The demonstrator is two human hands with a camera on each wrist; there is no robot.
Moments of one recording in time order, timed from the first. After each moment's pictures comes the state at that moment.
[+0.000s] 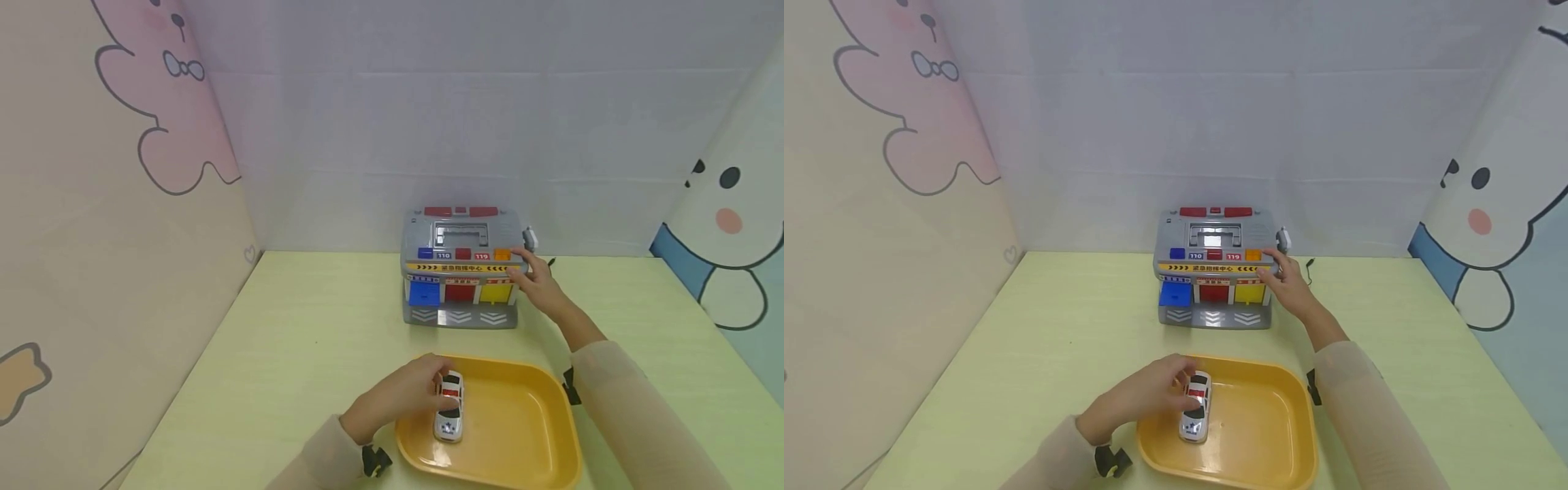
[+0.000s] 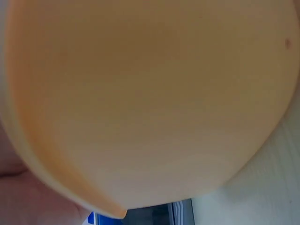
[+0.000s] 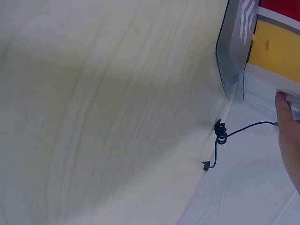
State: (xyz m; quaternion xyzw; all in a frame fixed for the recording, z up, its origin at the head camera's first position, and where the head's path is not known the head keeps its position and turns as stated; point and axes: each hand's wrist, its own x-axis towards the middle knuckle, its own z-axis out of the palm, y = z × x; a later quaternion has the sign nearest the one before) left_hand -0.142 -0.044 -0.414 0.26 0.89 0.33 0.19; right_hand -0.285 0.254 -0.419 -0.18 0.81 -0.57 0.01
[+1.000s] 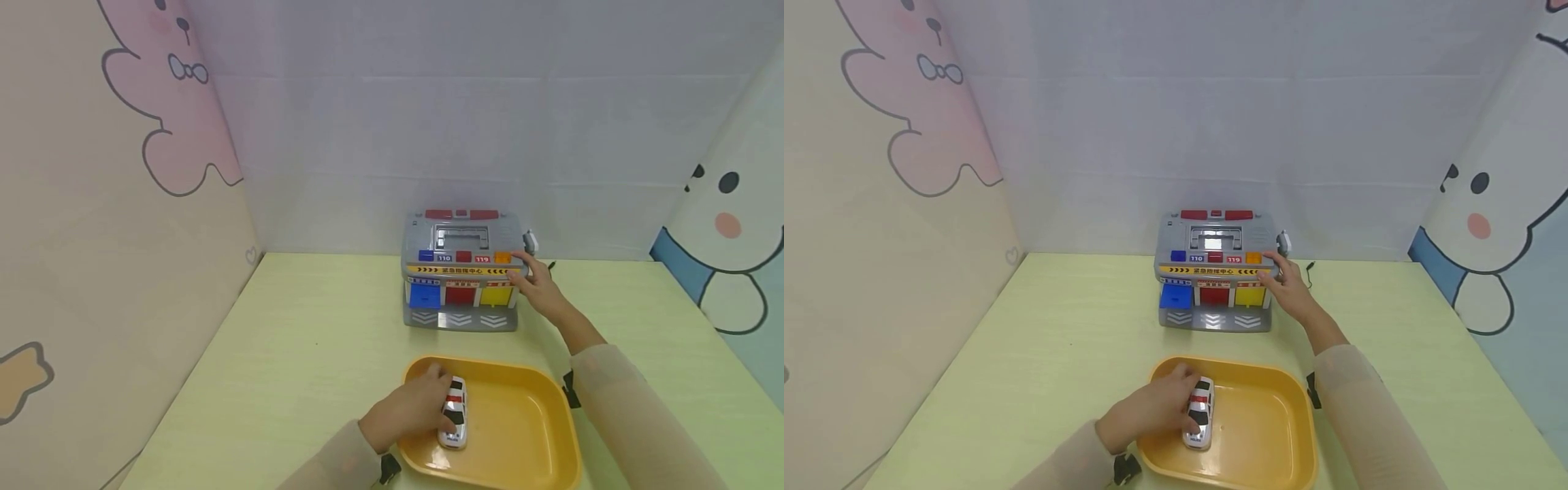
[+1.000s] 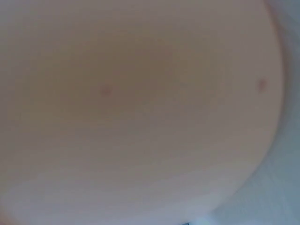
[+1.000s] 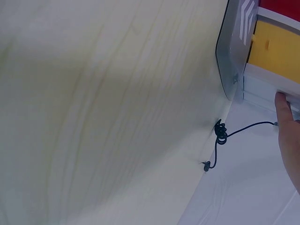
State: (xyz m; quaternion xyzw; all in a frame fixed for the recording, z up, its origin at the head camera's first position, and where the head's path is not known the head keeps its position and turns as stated) left_hand -0.129 -0.023 -0.427 0.26 0.94 0.14 0.18; right_hand -0.281 0.252 -0.418 -0.16 0.81 -0.56 0.01
